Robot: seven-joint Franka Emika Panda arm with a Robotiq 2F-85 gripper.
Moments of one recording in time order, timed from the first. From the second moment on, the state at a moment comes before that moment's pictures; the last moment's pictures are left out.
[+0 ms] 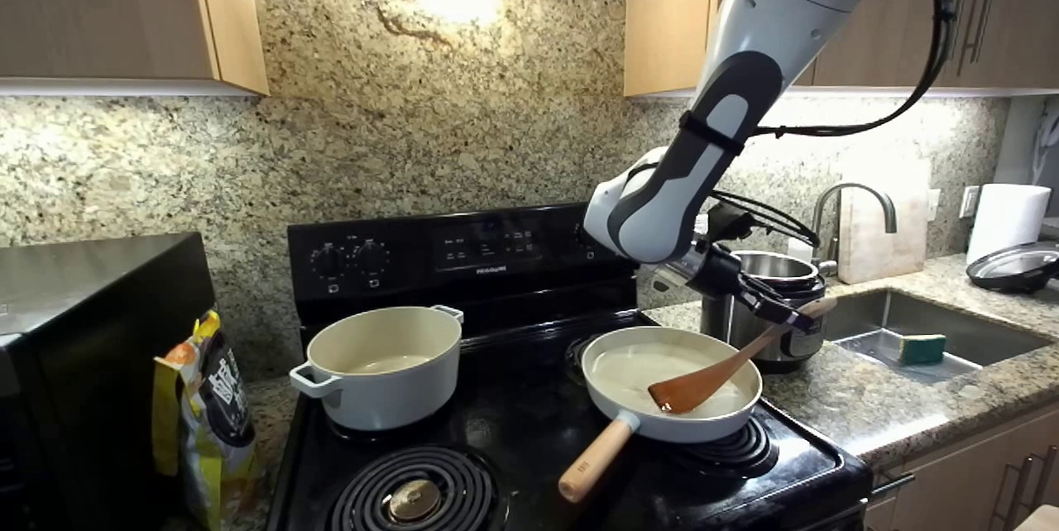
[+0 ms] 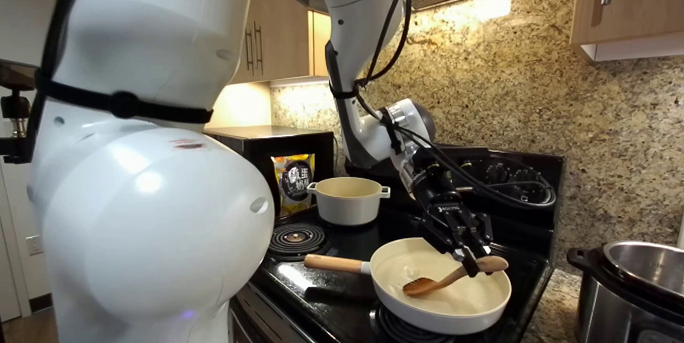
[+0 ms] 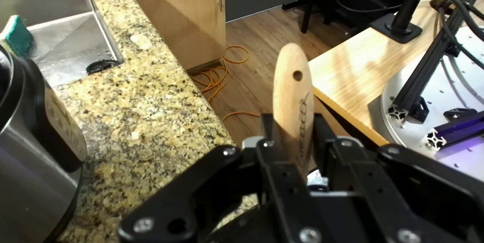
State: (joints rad) arm -0.02 0.23 0.03 -2.25 -0.76 1.61 -0.48
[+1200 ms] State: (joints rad) arm -0.08 0.22 -0.06 -2.18 -0.64 1.59 -0.45
